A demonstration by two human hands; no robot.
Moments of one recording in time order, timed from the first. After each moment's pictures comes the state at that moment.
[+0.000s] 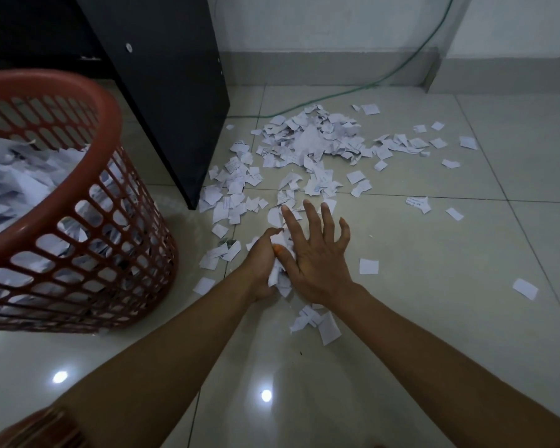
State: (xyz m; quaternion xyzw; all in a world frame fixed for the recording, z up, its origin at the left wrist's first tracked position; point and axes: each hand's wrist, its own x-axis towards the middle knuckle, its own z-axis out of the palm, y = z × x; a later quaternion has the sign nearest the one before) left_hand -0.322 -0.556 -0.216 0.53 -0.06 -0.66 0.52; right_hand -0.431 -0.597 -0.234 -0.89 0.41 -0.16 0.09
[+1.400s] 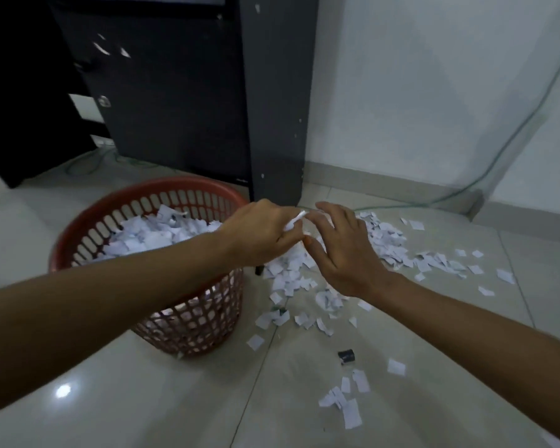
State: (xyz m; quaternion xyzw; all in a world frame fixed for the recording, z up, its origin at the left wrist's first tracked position) left_hand -0.223 -0.503 0.041 0.69 -0.69 0.03 0.23; right_hand -0.372 -0.621 -0.014 -0.95 0.17 -0.26 0.10
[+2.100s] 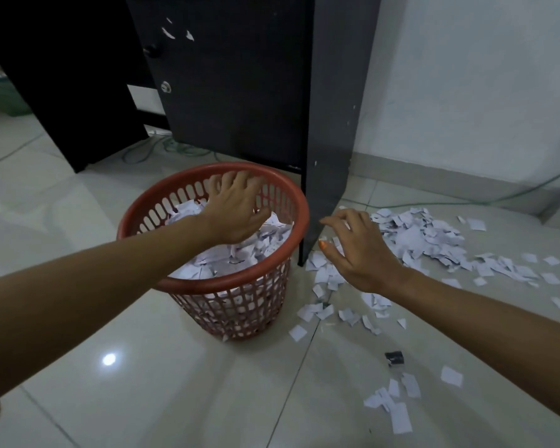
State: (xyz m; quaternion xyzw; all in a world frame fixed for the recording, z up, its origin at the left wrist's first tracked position) left_hand -0.112 -0.443 0.003 0.85 -0.50 0.11 0.06; right_hand -0.318 -0.602 -0.050 -0.96 0.12 -0.22 0.11
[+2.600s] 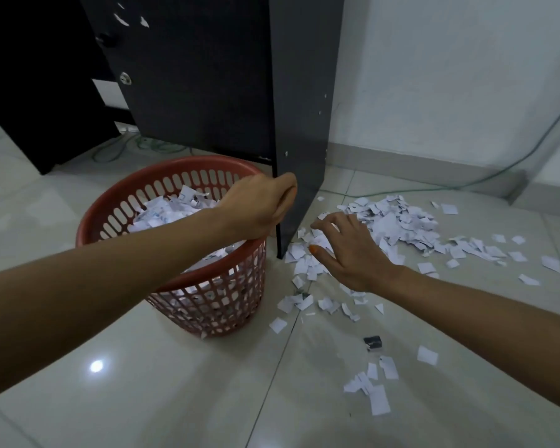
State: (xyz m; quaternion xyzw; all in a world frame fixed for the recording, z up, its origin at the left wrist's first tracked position) left_hand -0.180 -0.490 0.022 0.73 -0.65 0.11 0.17; right_hand -0.349 -0.621 -0.071 -0.97 0.13 -0.18 0.11
